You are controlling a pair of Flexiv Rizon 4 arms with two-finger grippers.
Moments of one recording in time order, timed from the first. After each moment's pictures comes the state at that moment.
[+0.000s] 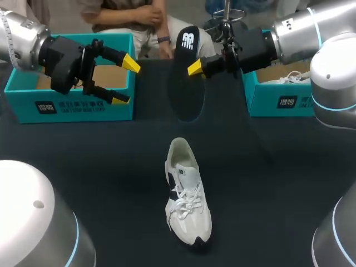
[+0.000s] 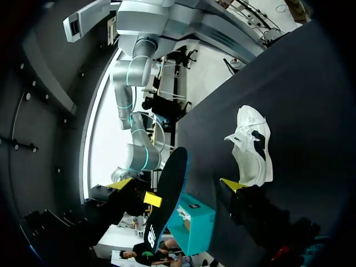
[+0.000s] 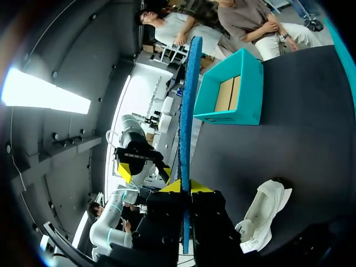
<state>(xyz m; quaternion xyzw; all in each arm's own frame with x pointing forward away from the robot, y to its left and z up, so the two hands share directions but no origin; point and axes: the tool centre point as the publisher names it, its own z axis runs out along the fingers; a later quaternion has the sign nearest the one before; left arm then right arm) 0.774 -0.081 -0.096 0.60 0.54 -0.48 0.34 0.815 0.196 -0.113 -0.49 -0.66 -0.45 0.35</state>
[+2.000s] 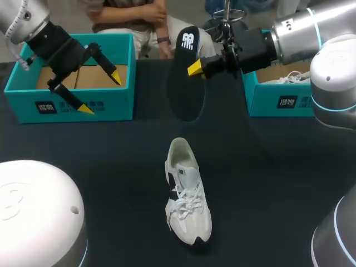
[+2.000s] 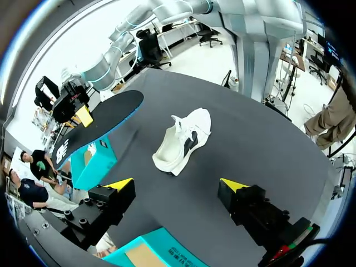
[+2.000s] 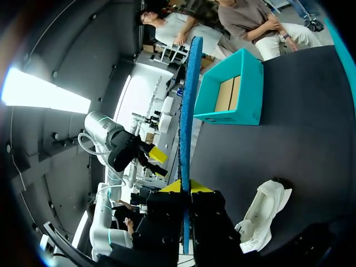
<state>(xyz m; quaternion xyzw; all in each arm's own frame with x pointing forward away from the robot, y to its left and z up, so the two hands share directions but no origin) 0.783 -0.005 -0.144 0.39 0.88 -0.28 0.06 0.816 0.195 -0.113 -0.49 -0.66 -0.45 0.35</state>
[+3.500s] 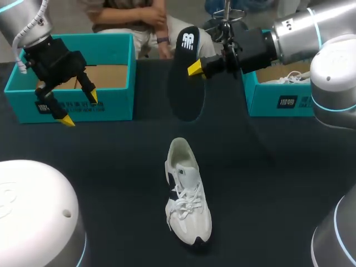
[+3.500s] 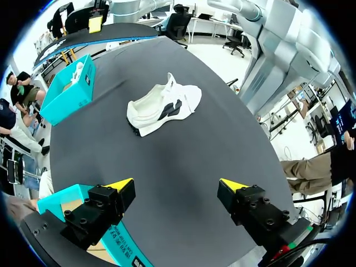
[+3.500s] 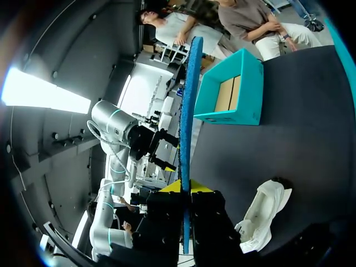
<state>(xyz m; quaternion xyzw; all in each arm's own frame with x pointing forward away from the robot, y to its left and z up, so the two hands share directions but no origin) 0.788 0.063 -0.204 0.22 0.95 -0.20 -0.07 0.816 0.195 -0.113 -0.49 -0.66 -0.45 0.35</state>
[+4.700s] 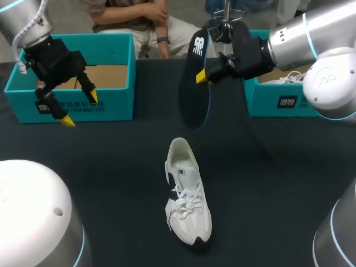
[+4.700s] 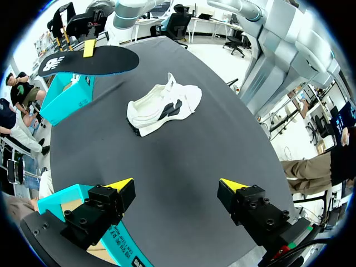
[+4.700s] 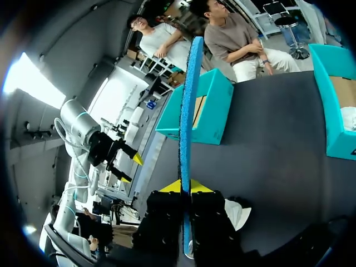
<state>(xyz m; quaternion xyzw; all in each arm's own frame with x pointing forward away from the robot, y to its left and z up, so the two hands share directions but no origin) 0.788 0.063 -0.204 0.22 0.95 -0.20 -0.07 0.849 0.172 -0.169 -0.54 -0.69 -0.44 0.19</state>
